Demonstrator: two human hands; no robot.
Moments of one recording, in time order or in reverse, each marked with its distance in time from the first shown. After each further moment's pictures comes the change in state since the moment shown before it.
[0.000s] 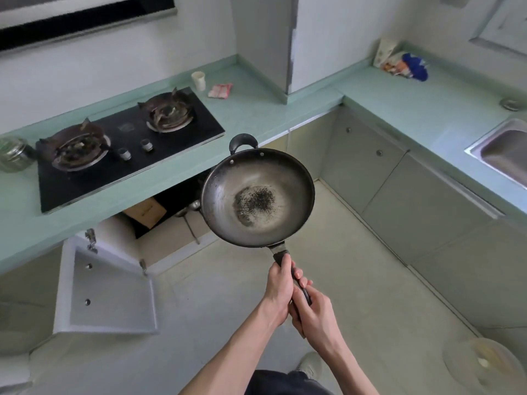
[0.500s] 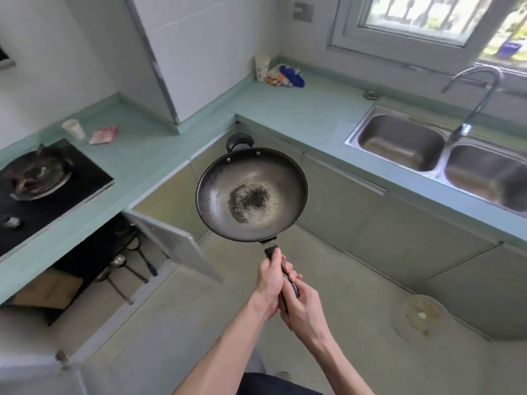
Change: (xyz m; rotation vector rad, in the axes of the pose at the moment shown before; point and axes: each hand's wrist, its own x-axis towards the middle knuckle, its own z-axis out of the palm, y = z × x) left_hand 0.044 -0.048 0.207 0.162 -0.245 -0.051; right_hand 0.031 0.006 -0.177 0.120 0.364 -0.030
